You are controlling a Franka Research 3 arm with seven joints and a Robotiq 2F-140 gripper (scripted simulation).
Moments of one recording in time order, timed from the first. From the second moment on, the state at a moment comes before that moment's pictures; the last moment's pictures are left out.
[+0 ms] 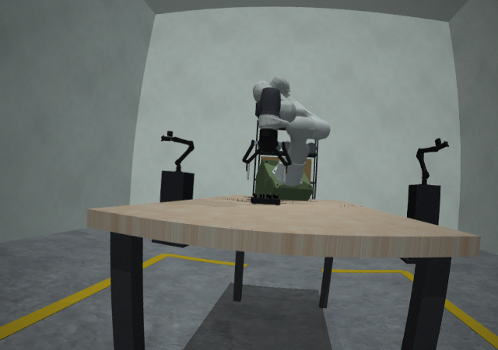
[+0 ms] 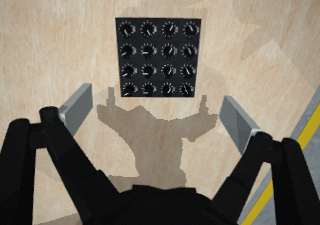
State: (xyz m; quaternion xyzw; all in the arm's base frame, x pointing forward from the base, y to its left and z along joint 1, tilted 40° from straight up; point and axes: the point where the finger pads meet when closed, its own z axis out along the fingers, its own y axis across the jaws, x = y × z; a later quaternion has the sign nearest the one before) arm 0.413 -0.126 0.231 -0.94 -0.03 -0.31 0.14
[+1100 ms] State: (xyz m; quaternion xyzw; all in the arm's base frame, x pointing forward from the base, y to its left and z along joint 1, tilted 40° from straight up) arm 0.397 -0.127 0.219 -0.94 -0.02 -0.31 0.15
